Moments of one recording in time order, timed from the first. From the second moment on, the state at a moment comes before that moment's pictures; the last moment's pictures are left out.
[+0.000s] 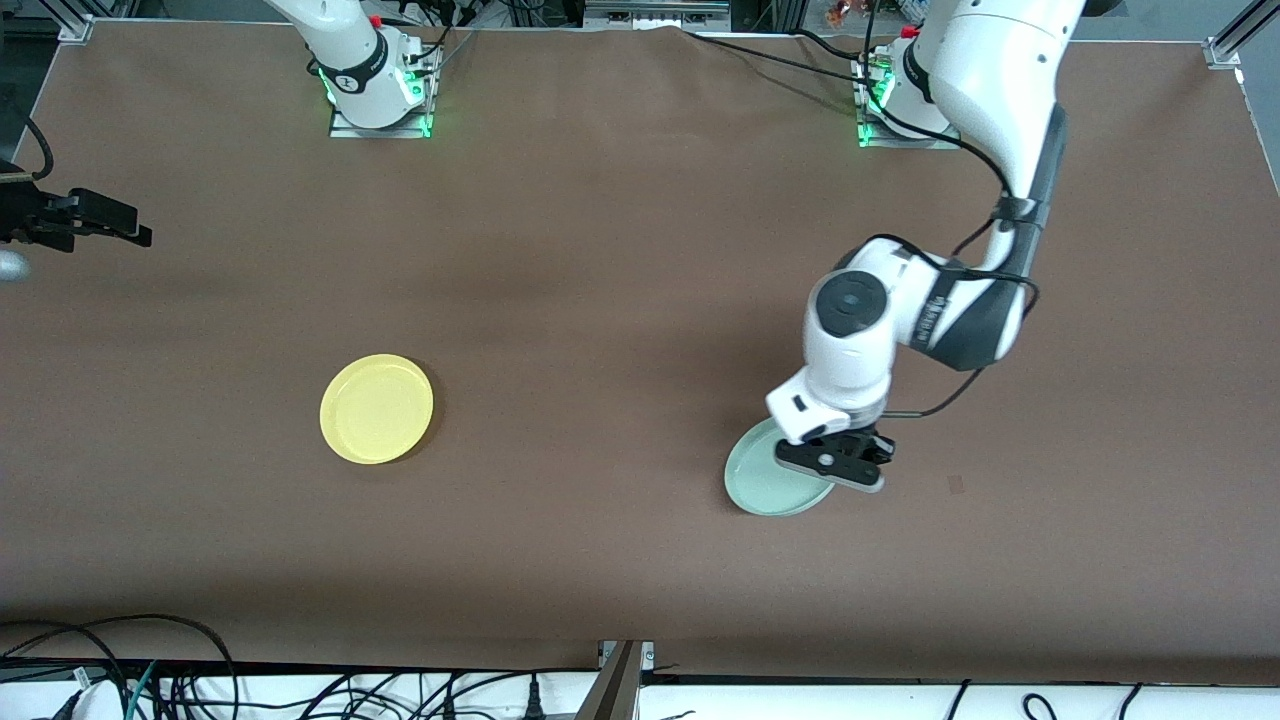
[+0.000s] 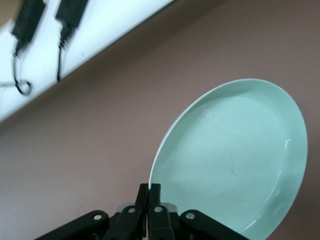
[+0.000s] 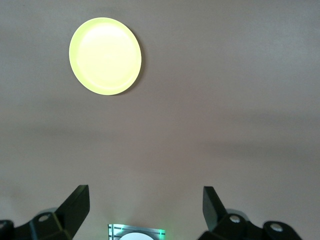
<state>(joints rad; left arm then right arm) -0.44 0.67 0.01 -1.44 0.54 2.26 -0.29 0.08 0.04 -0.24 -1.67 0.04 1.55 -0.22</state>
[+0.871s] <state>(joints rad) -0.65 0.80 0.01 -1.27 1.26 2.12 -0.31 0.08 0.04 -0.24 -1.67 0.04 1.54 -0.22</state>
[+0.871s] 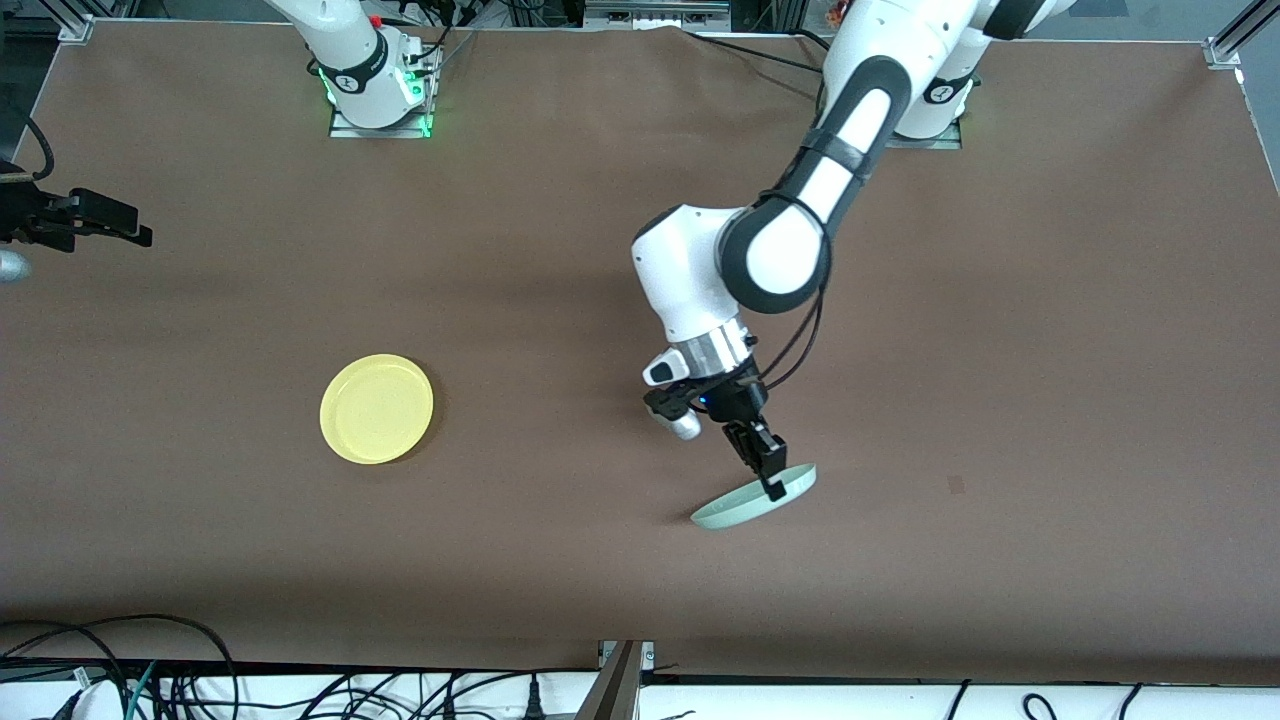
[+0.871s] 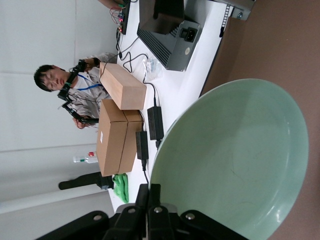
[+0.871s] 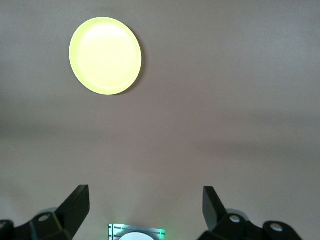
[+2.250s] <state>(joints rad) -0.79 0.93 -0.10 -1.24 1.39 1.81 -0.51 0.08 0.04 -0.23 -1.67 0.04 1.55 -0.22</state>
